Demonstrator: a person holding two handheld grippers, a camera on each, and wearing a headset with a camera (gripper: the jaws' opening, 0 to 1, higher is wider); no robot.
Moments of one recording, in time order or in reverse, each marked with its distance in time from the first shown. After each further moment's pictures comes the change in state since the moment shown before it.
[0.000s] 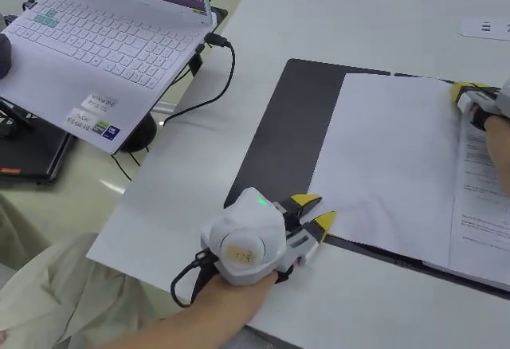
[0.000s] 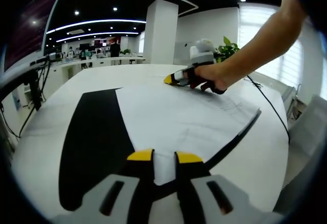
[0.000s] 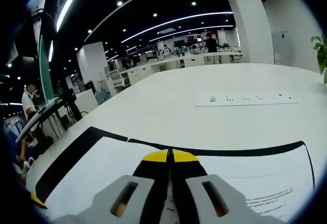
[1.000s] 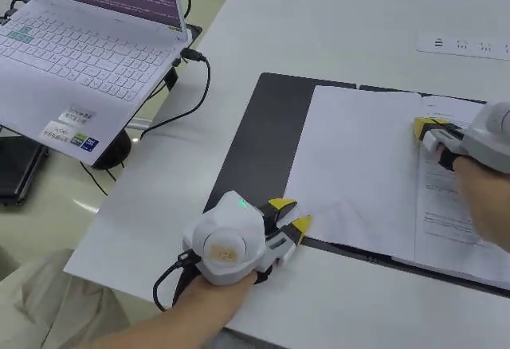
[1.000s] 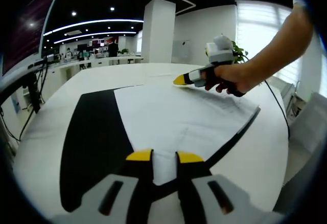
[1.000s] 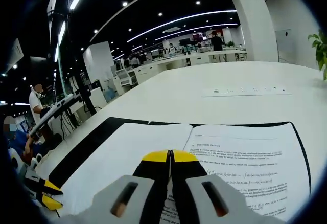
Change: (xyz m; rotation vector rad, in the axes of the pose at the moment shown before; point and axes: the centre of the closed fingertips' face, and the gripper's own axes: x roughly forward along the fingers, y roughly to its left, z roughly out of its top) left arm 0.000 -0.001 -0.001 0.024 0.012 -0.009; right arm -0.061 0.030 -0.017 0.013 0.009 0.052
